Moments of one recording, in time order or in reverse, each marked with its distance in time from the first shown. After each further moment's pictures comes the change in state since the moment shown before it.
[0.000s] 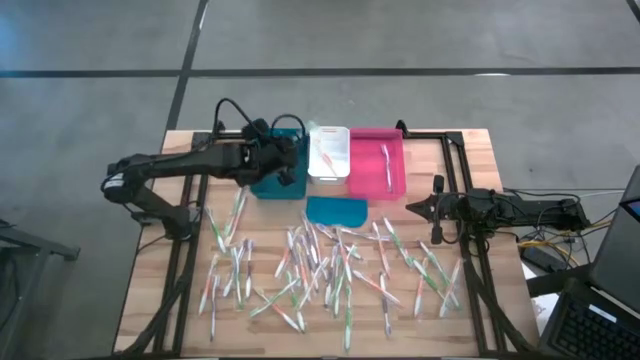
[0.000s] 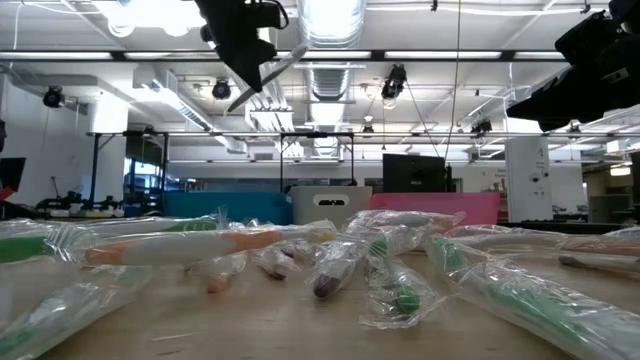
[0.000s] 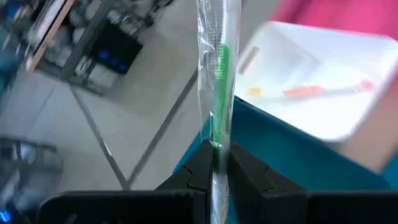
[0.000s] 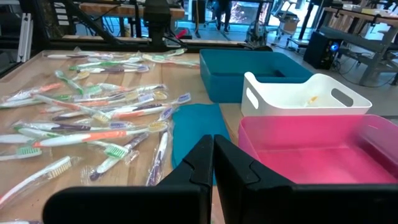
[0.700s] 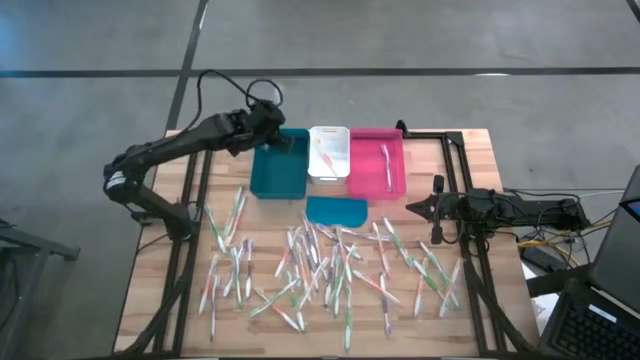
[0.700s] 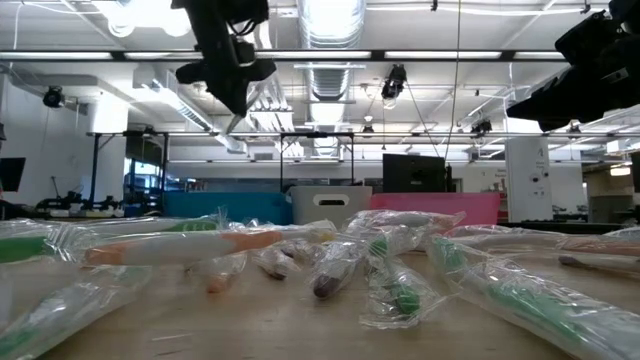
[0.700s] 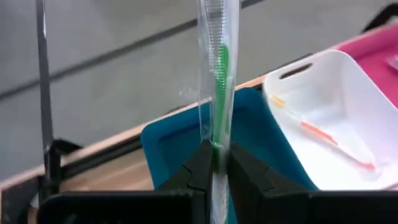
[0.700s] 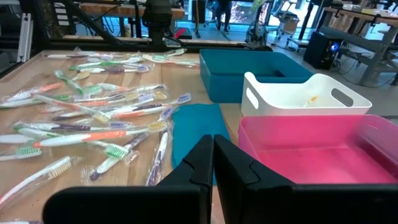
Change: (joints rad) left arm 0.313 0.000 0.002 -0.024 0.284 -0.475; right arm 0.000 0.000 0.000 0.000 0.000 0.000
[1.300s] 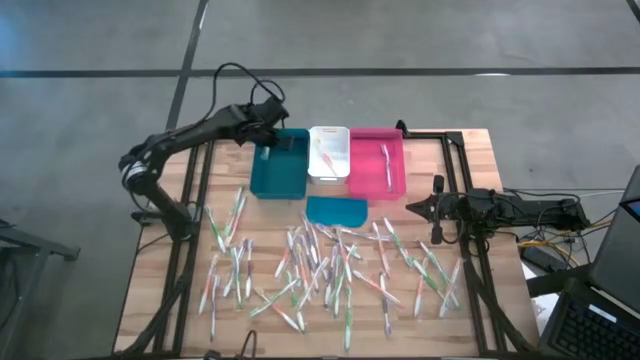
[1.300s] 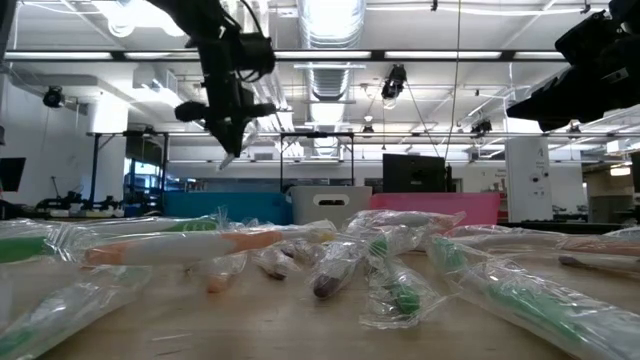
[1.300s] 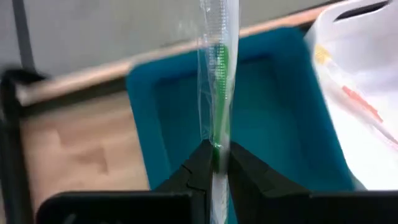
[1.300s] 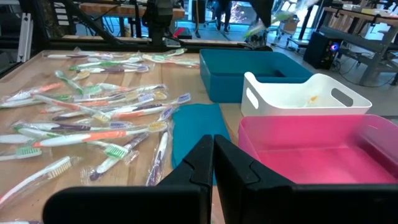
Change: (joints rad) left arm 0.128 0.159 -0.002 -0.072 0.210 -0.125; right arm 0.000 0.000 0.000 0.000 0.000 0.000
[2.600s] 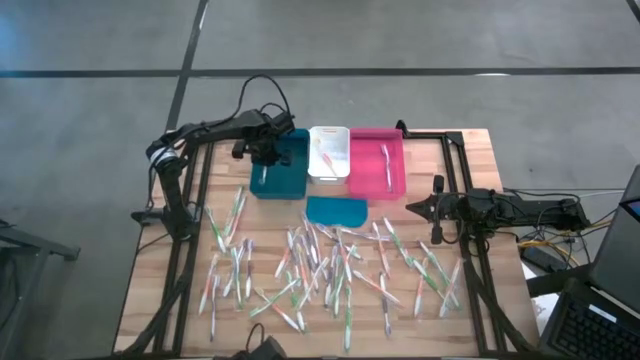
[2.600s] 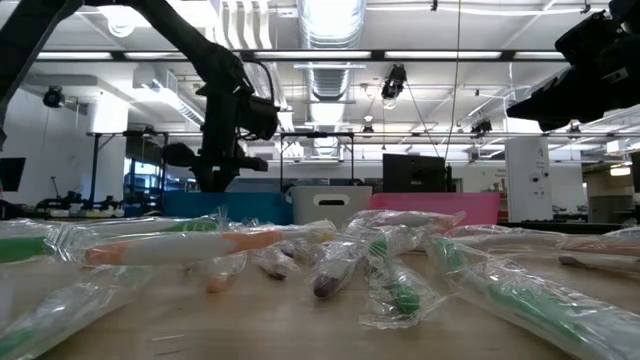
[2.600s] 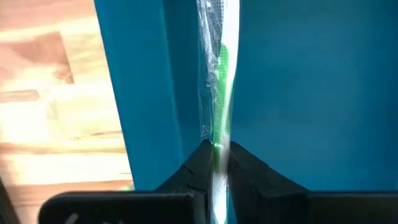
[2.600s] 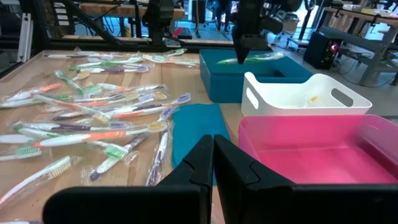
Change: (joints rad) left arm 0.063 0.226 -0.047 -0.110 0.200 -0.145; right arm 0.000 0.000 0.000 0.000 0.000 0.000
